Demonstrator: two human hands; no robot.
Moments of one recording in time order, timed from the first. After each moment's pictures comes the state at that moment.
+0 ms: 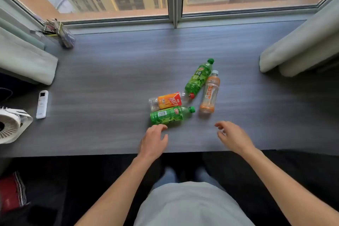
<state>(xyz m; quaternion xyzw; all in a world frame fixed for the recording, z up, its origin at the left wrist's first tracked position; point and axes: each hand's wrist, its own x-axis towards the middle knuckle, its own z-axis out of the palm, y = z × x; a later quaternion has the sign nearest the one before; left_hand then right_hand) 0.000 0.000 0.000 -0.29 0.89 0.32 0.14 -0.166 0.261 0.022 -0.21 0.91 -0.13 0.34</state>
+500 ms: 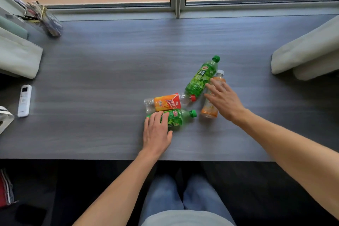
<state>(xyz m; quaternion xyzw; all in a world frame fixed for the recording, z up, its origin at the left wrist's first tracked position) -0.057 0.002 -0.044 -0.22 0.96 0.13 0.10 -0.296 0.177 -0.022 -0.52 0.82 0.18 0.13</state>
